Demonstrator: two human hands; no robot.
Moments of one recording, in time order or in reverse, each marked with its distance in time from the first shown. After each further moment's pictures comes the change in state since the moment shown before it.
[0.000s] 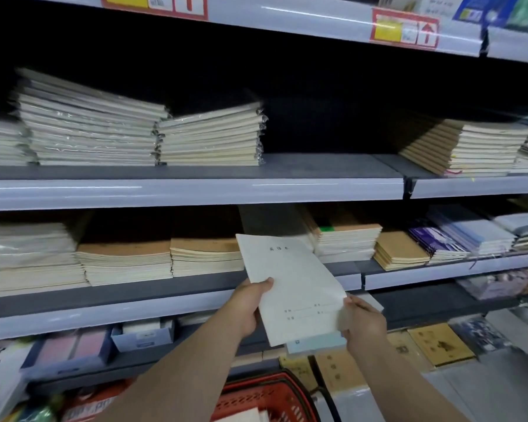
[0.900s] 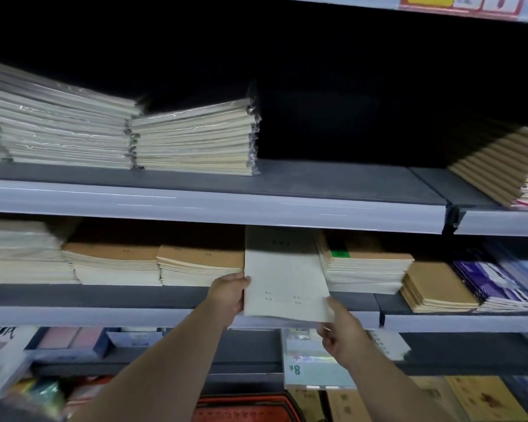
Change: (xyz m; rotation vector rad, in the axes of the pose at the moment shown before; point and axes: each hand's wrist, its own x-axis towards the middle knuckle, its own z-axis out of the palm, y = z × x) left_hand 0.082 0.034 0.003 -0.075 0.397 0.117; right_hand 0.121 -0.008 0.036 0.139 -0.294 0.404
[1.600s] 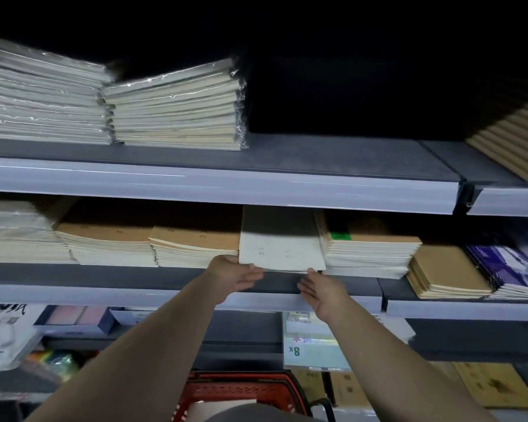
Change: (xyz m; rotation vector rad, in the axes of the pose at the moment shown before) left_hand 0.008 0.004 0.005 0.273 -0.085 0.012; right_hand 0.033 -0.019 0.036 -0.027 -0.114 -0.022
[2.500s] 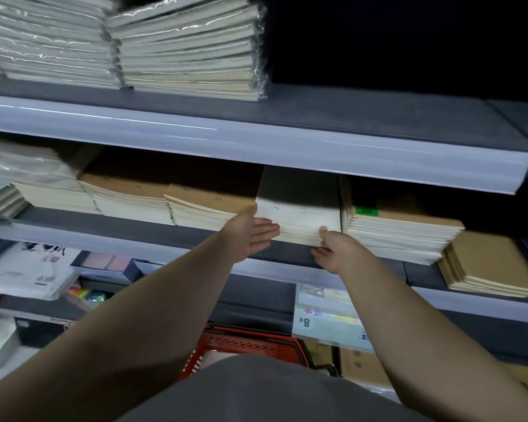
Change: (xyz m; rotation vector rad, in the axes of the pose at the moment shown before) left_hand 0.016 0.005 0.011 -0.238 0.010 -0.144; right_hand 0.051 -0.020 0.018 -0.173 -0.063 0.110
